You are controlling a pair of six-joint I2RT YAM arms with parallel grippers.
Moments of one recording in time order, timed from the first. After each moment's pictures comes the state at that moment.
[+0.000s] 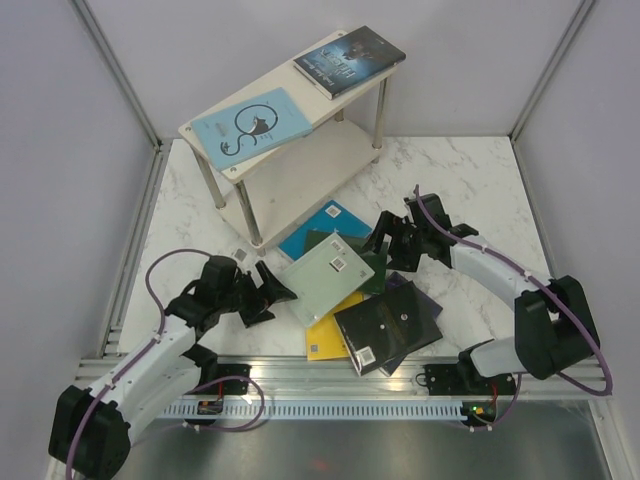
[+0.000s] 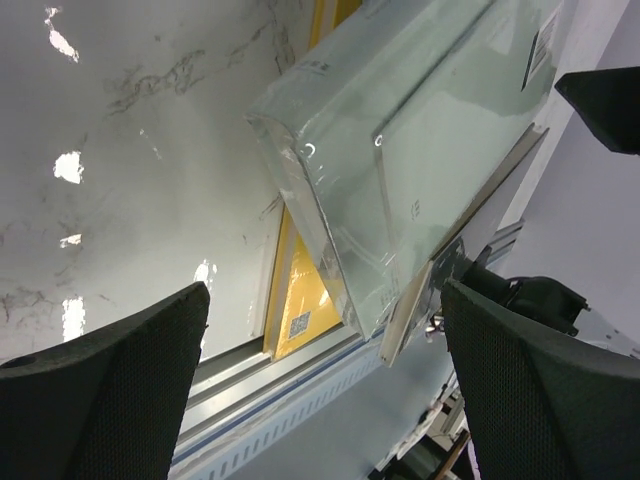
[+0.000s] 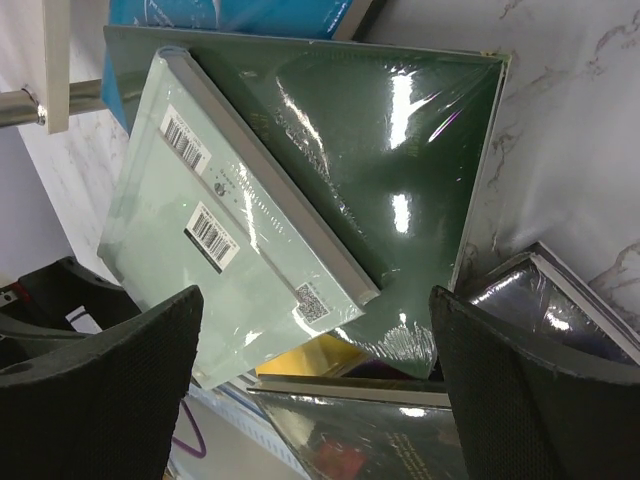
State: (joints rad) left arm -0.41 0.78 0.37 -0.40 0.40 -1.00; right arm 0.38 1.40 0.85 -0.35 -0.36 0.77
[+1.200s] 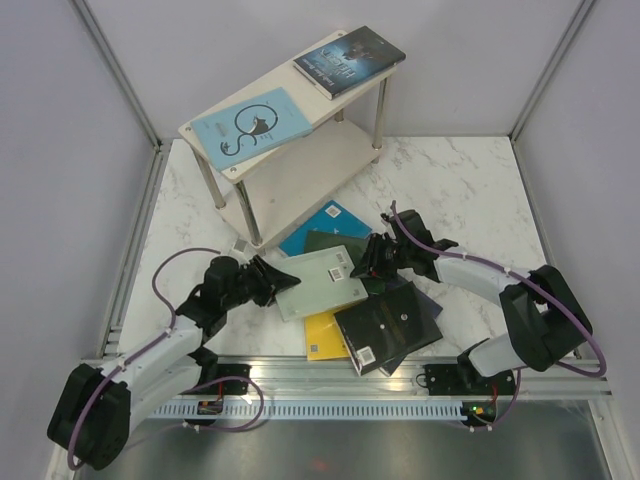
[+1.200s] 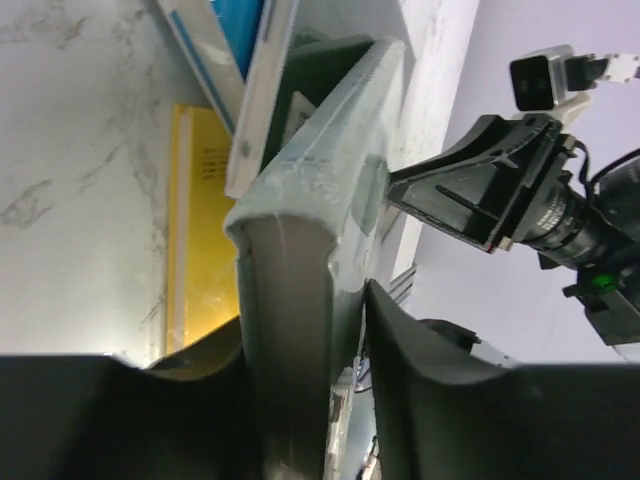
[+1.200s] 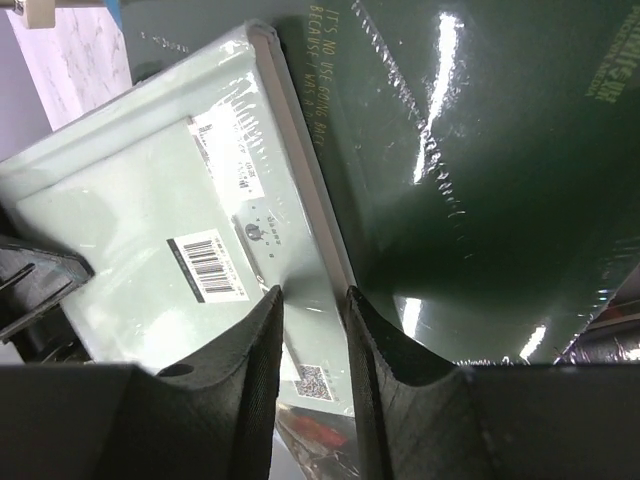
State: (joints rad) left arm -0.46 0.87 0.23 0.15 0.34 -1.23; right arm 0.52 1.46 0.74 -0.14 -0.43 0.81
